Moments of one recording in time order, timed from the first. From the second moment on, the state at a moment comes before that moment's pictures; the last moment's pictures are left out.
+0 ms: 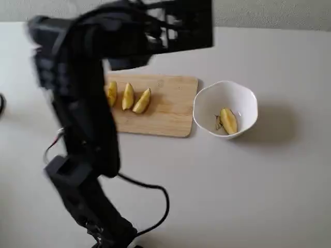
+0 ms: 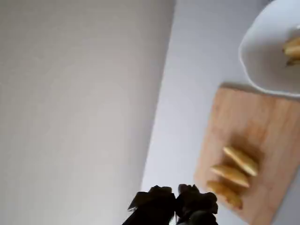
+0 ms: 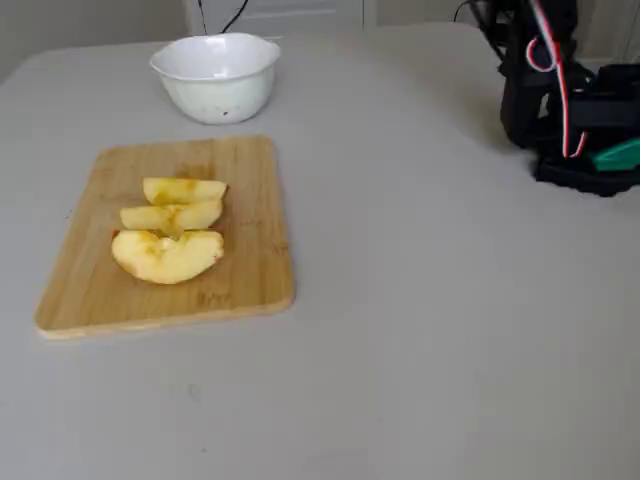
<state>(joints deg) -8.3 88.3 19.5 102.1 -11.4</state>
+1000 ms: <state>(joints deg) -12.3 187.7 159.0 80.1 -11.2</state>
